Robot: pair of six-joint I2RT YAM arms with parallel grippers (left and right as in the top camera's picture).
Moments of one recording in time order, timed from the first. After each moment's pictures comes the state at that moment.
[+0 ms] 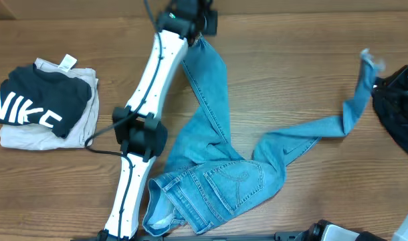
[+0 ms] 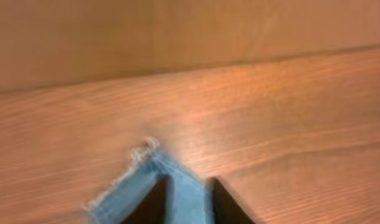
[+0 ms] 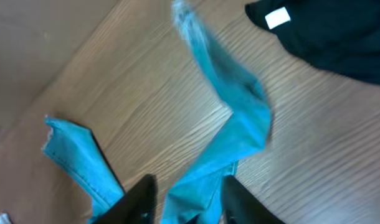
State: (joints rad) left arm -0.35 2.59 2.80 -0.99 0.00 -0.23; right arm -0.43 1.41 1.73 -1.33 -0.21 0.35
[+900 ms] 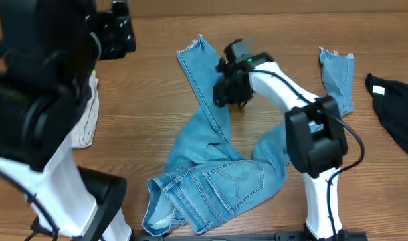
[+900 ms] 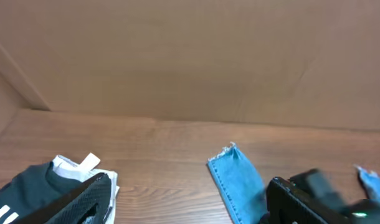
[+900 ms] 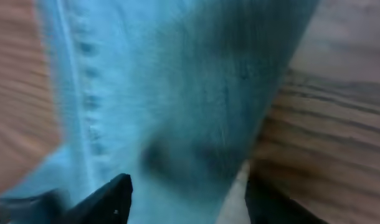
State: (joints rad) left arm -0.29 1.91 3.13 -1.69 -0.26 -0.24; right arm 0.39 2.27 1.75 -0.84 -0.25 0.10
